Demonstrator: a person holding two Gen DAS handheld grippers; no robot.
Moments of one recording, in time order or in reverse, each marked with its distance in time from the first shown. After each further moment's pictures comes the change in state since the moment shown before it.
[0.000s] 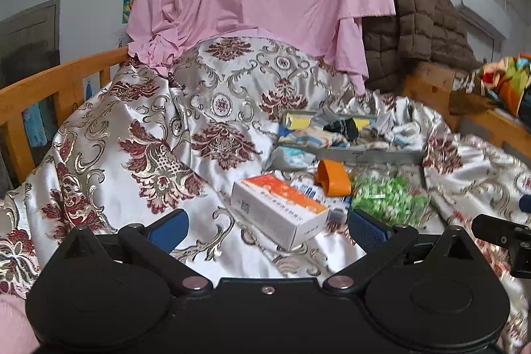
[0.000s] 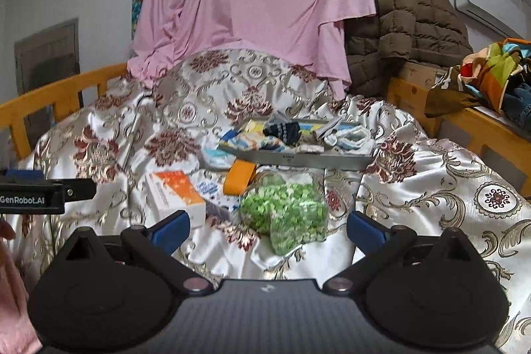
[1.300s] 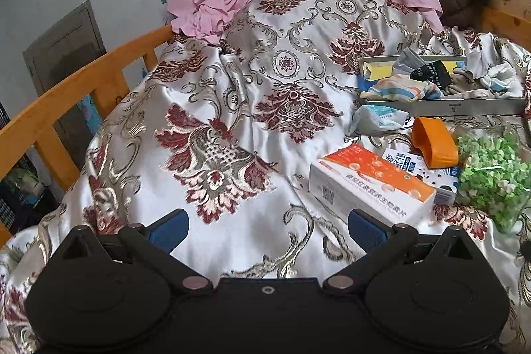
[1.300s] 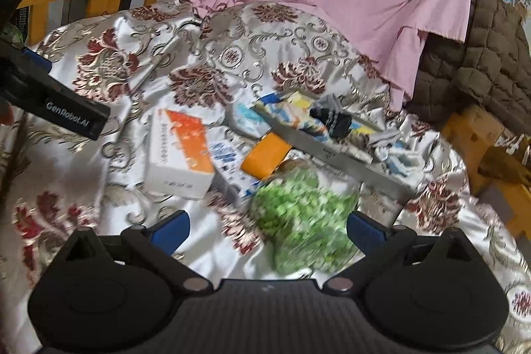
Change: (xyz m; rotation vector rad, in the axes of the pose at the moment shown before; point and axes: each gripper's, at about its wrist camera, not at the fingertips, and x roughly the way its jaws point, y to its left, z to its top) left arm 0.101 0.004 0.023 0.107 0.180 0.328; right arm 0.109 0.036 0.012 -0.390 0.088 0.045
